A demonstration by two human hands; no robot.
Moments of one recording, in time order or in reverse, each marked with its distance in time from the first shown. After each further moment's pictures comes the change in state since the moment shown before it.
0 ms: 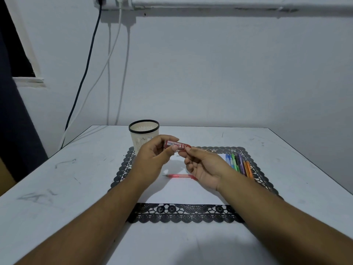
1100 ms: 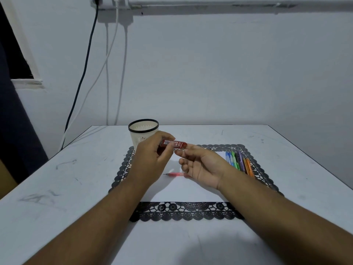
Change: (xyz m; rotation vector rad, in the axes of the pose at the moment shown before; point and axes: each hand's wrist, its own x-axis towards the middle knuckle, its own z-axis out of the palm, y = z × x) left_hand -0.004 0.009 -0.001 0.585 0.127 0.339; right_hand -0.012 -0.003 0.008 -0.103 -0.178 0.073
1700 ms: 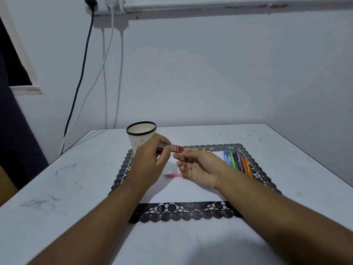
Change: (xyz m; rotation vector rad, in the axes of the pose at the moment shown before) left_hand -0.003 -0.006 0.002 0.026 -0.034 -0.016; right_hand 0.001 0.002 -0.002 0.093 0.076 0.028
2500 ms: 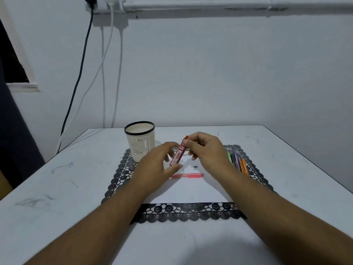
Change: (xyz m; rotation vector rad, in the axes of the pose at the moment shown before) left_hand -0.005 -0.012 0.014 0.179 -0.290 -0.004; right_hand -0.001 -0.020 -0.014 -0.746 0.230 -0.668
